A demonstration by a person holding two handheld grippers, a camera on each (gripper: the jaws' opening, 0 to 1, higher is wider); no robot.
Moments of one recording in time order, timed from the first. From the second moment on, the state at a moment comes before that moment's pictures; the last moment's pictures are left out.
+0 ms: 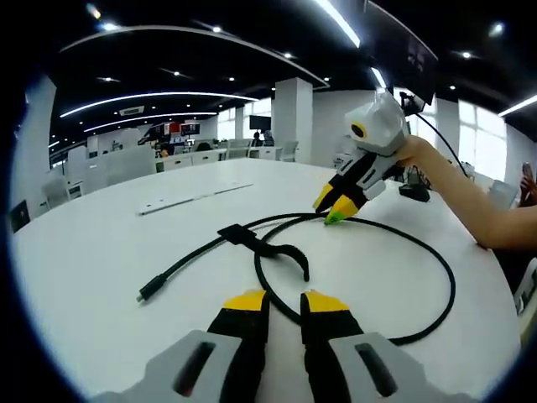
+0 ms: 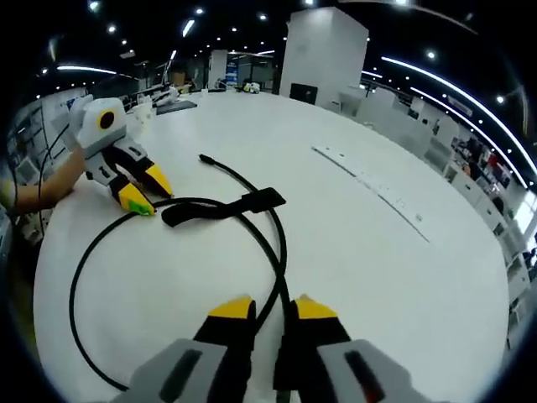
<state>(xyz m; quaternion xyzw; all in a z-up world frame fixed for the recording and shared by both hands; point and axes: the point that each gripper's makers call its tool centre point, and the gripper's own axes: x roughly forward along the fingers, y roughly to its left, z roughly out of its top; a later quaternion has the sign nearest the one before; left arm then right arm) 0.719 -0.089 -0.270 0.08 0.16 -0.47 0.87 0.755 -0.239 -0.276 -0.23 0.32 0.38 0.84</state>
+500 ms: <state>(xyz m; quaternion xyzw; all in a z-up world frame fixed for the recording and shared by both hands) 0.729 -0.090 -0.269 0.08 0.15 -0.45 0.88 0.755 -0.230 -0.277 -0.30 0.30 0.39 0.82</state>
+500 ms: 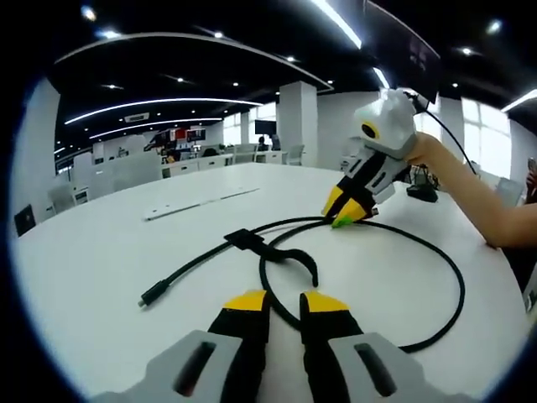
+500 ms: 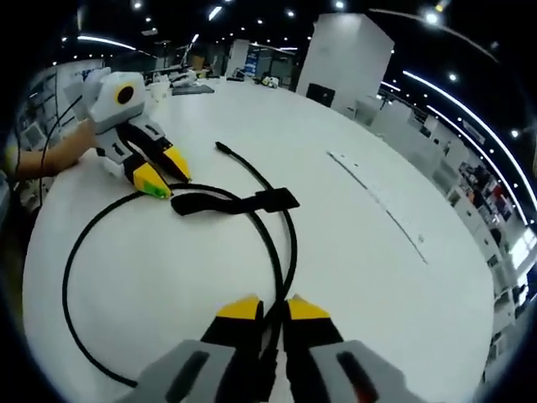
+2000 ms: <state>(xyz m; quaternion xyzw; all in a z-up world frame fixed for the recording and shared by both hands) 0.740 -0.058 -0.260 0.07 0.21 -0.41 0.89 0.741 -0.181 -0.280 -0.29 0.28 0.46 0.79</state>
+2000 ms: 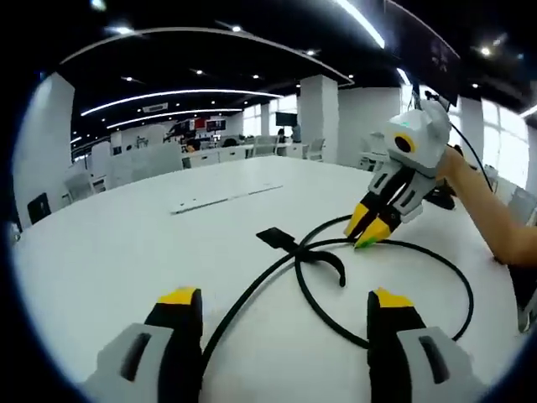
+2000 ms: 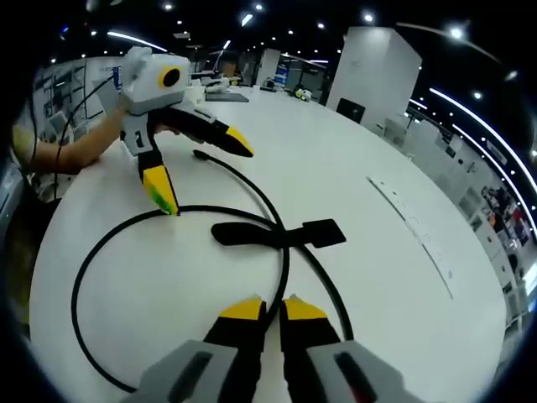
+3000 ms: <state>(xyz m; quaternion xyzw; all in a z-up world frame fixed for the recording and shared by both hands) 0.732 -0.060 -0.279 0.19 0.37 -0.36 0.84 0.740 -0.184 -0.280 -0.31 0.28 0.45 0.79</state>
